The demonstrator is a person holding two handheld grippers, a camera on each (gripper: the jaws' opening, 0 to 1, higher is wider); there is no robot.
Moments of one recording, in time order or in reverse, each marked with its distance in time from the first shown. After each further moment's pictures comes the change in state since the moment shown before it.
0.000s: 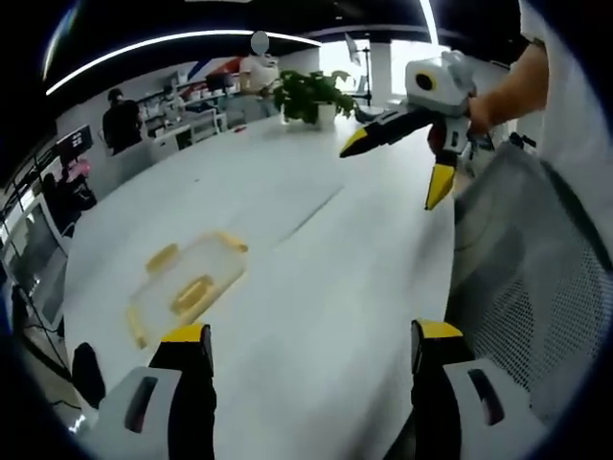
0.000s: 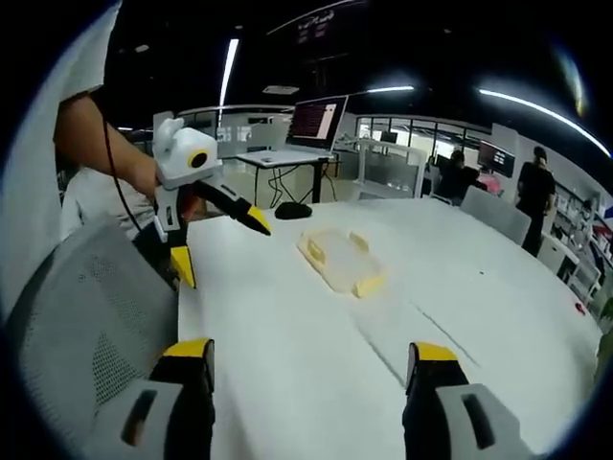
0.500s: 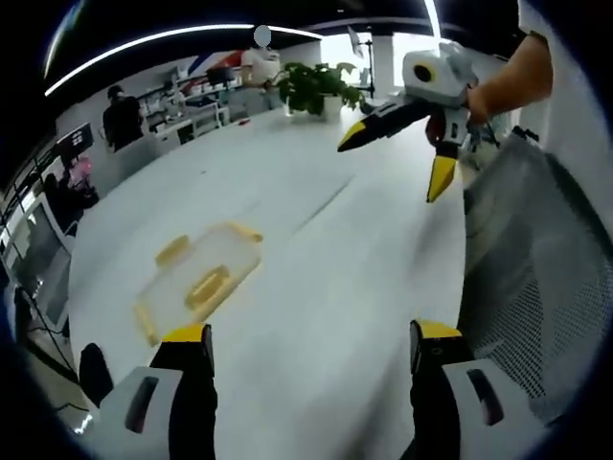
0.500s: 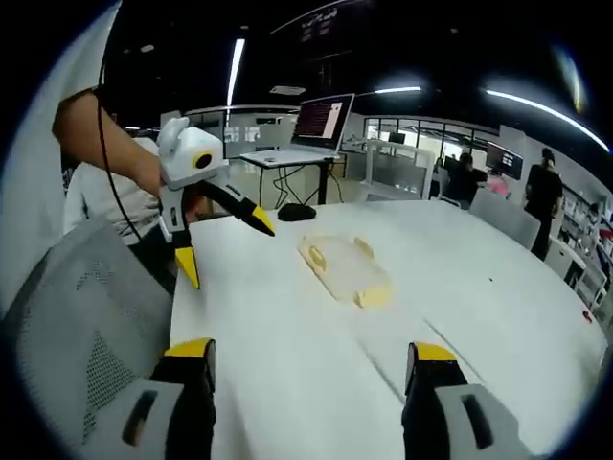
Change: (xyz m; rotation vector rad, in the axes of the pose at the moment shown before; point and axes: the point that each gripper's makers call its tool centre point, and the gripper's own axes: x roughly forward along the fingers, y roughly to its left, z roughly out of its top) left arm 0.002 0.018 -0.008 0.022 0.039 0.007; right arm 0.020 -0.008 0.006 -0.013 0.001 0.039
